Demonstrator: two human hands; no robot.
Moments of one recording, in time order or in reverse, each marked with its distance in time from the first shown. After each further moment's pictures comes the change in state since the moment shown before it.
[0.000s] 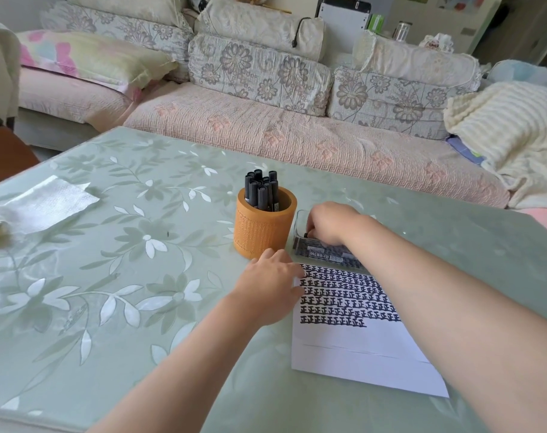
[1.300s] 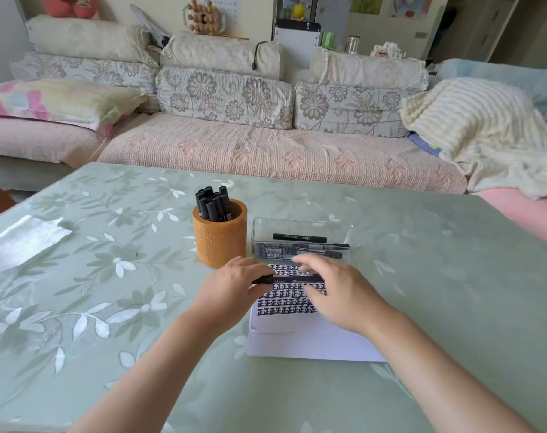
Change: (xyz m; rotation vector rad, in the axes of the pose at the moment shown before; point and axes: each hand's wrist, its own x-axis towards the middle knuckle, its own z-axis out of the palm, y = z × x) left_hand -0.017 0.027 -0.009 -0.115 0.251 0.193; right_hand -0.188 0.023 0.046 0.648 0.369 -0.089
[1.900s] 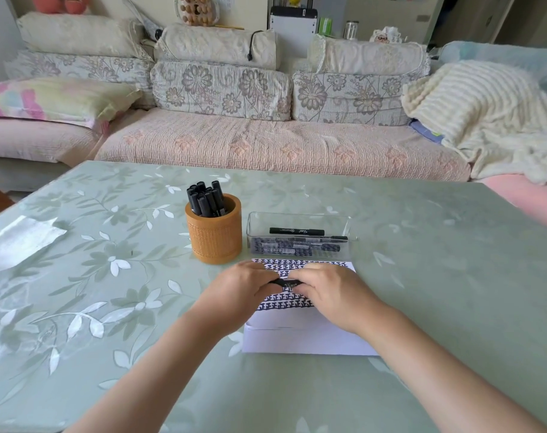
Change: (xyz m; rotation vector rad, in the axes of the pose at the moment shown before) left_hand 0.003 0.013 0.007 -0.023 -0.118 0.043; right_hand 0.002 0.010 0.014 -0.081 -0.076 -0.110
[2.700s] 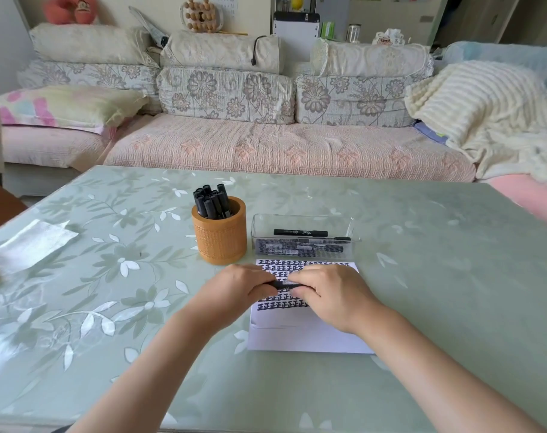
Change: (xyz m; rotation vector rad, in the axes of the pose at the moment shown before) left_hand -0.005 -0.009 -0.013 -0.047 -0.061 0.083; right_hand -0.005 -0.014 -0.006 -0.055 0.045 -0.017
